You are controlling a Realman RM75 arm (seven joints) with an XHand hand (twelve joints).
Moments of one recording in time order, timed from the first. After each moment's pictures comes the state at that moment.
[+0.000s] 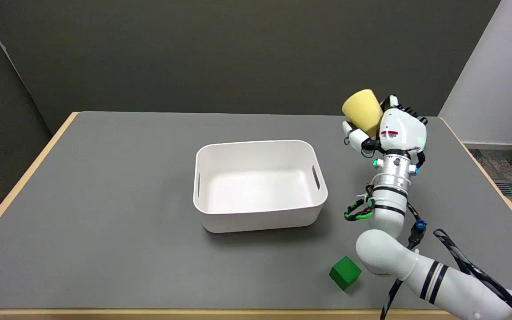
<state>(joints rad) 0.17 -1.10 -2.19 1.40 1.63 1.33 -0.80</state>
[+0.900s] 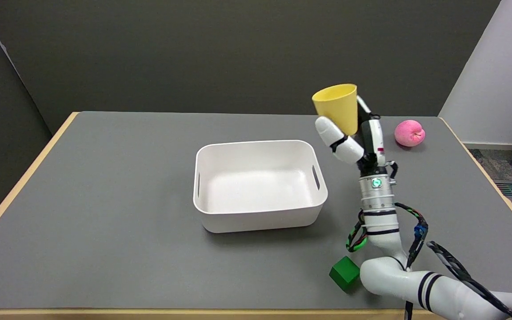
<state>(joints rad) 0.20 -1.13 -2.23 0.95 1.05 1.32 0.95</state>
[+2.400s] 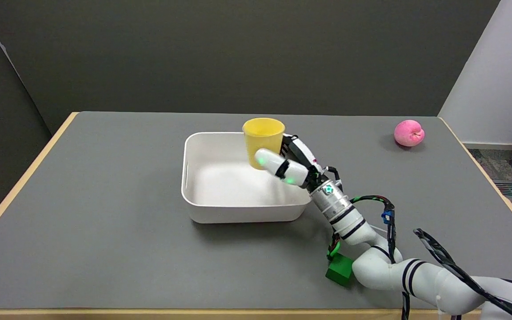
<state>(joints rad) 0.31 -1.19 -2.23 0.76 0.49 1.04 1.56</state>
